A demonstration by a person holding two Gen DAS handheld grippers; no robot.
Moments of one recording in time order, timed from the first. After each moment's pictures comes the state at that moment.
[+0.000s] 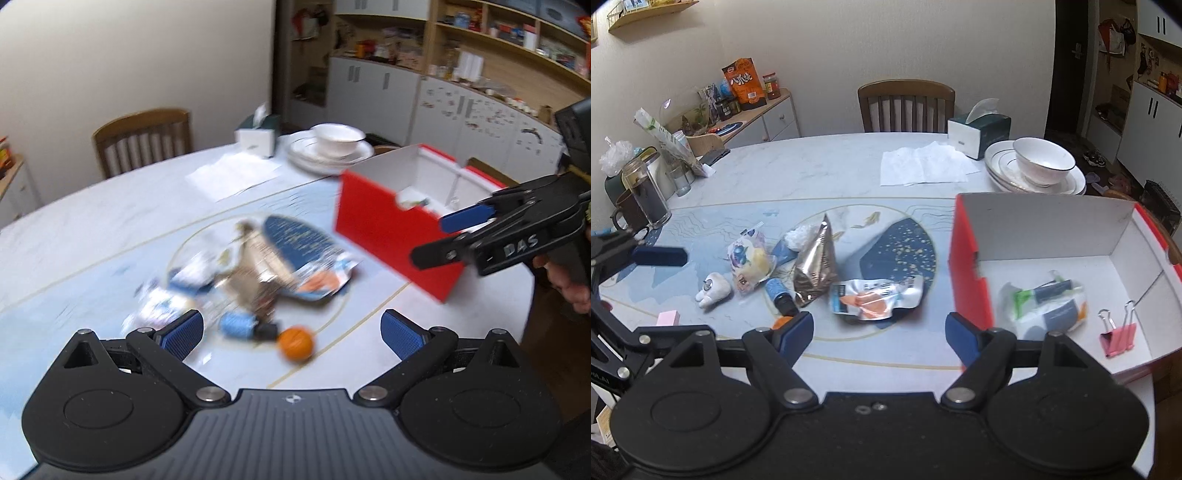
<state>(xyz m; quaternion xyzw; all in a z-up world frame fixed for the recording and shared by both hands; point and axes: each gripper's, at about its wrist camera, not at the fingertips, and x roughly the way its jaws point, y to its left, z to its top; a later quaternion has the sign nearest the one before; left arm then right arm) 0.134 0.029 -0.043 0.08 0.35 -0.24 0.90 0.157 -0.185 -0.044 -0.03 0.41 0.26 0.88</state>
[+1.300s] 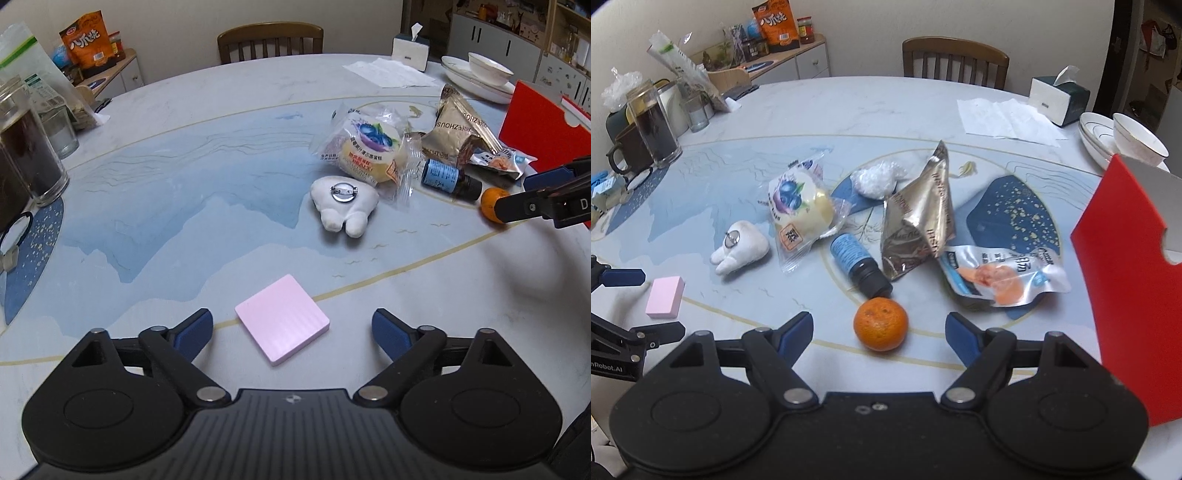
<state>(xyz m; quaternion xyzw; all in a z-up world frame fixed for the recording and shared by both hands) 0.126 0.150 -0.138 0.06 0.45 -0.07 0.89 0.154 -0.062 -0.117 -0.08 0.44 0.28 0.85</state>
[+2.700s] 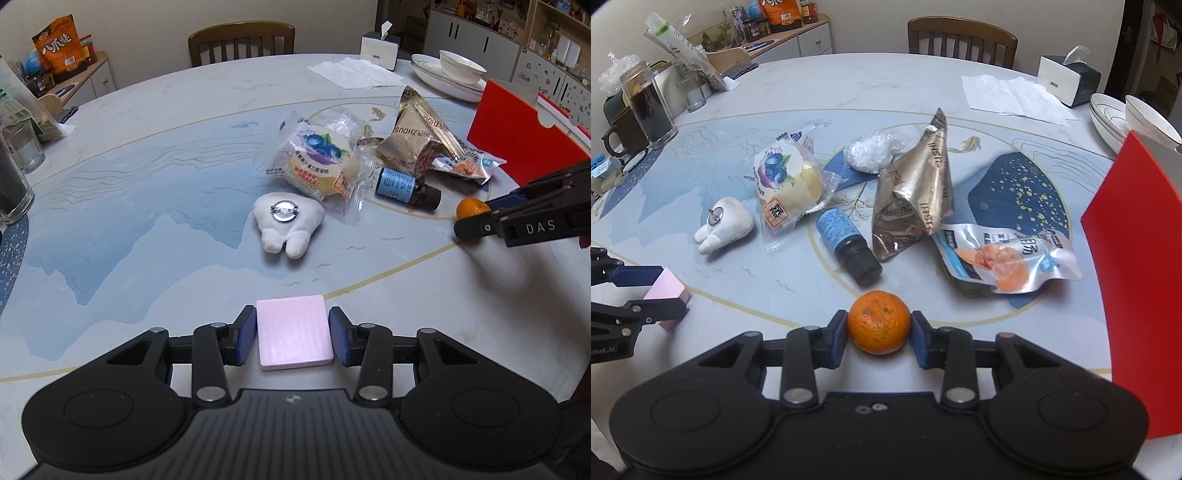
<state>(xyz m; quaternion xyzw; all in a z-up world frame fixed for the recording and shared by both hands) 0.134 0.119 -0.129 0.06 0.45 -0.11 0.88 0.165 -0.072 -0.131 -0.09 0.47 0.29 0.83</state>
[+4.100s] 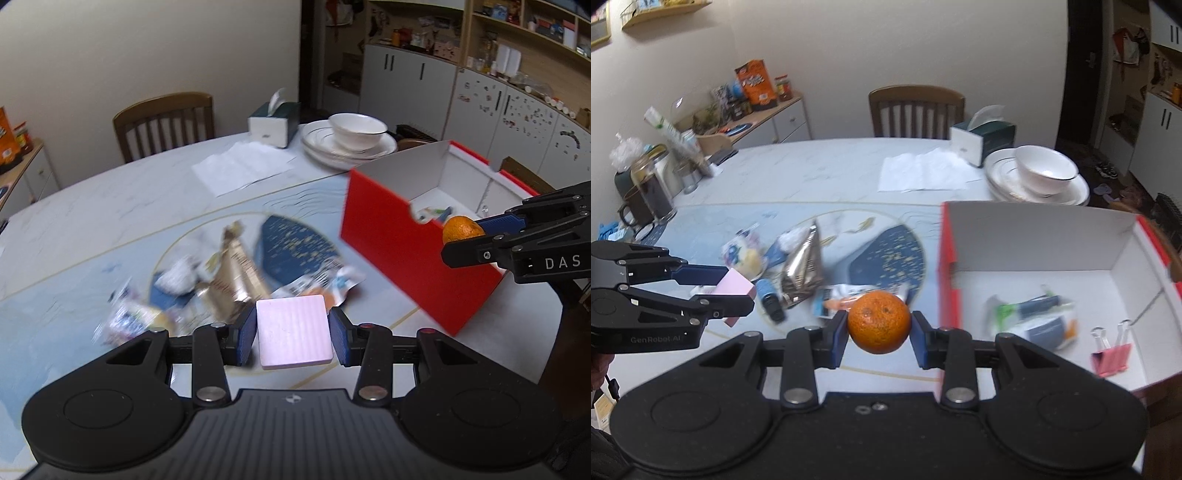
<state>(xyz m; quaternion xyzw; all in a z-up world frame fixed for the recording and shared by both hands) 0.162 -0.058 -0.050 0.08 0.37 -0.19 0.90 0.178 -0.233 -0.043 -0.03 0.39 0.29 0.88</state>
